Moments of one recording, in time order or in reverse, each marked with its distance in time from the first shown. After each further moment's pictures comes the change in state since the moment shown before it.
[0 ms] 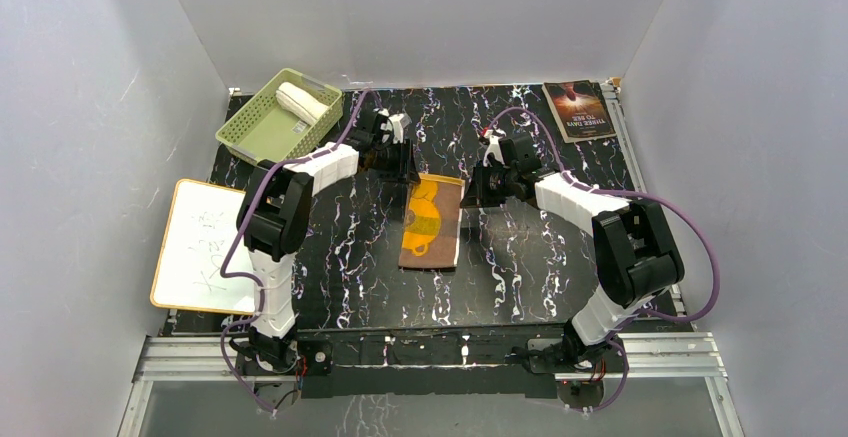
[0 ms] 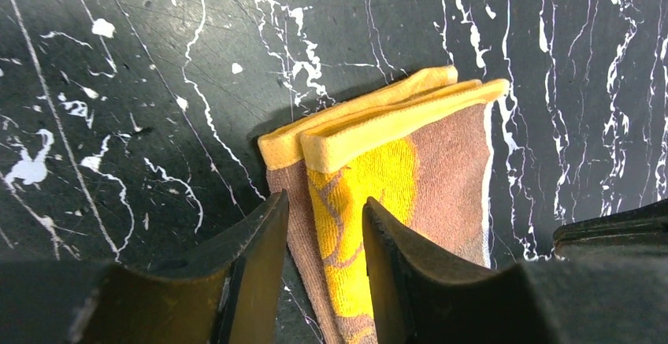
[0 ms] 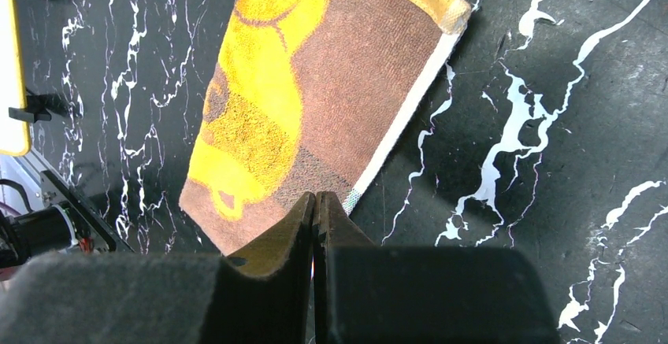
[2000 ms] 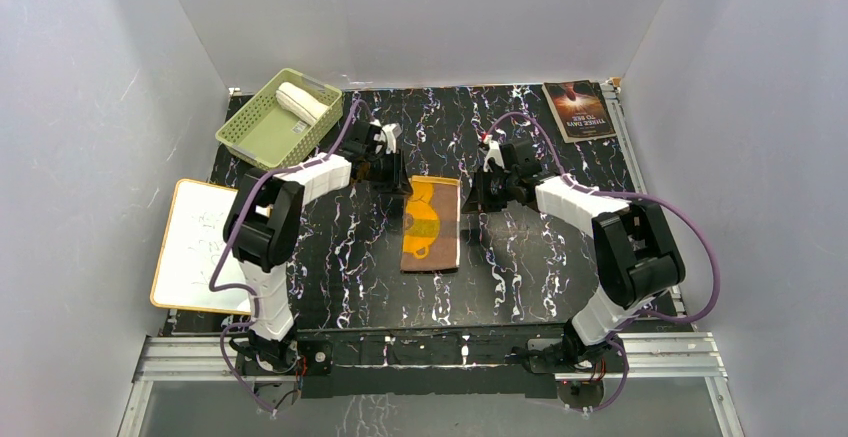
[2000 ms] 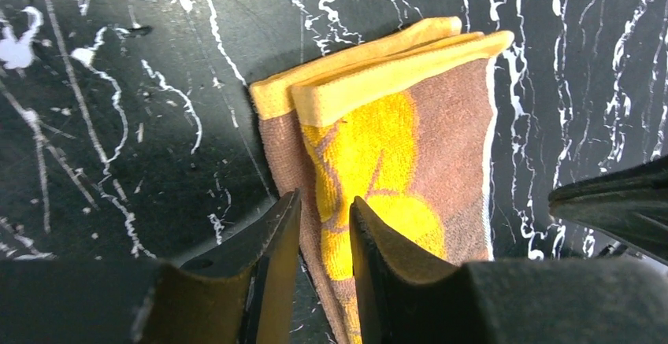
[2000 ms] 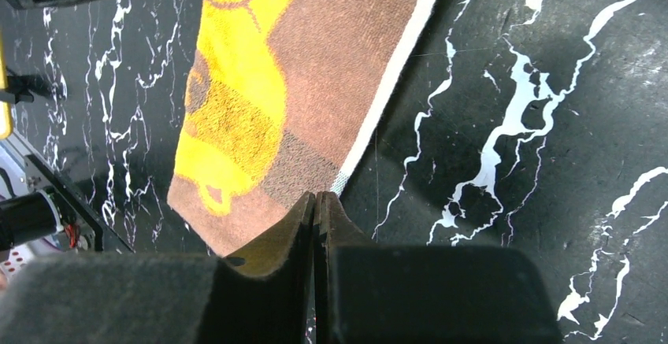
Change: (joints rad) left arm 0.005 -0.108 -0.167 0.043 0.003 -0.053; right arm 0.000 -0.003 -0.033 0.001 -0.005 -0.026
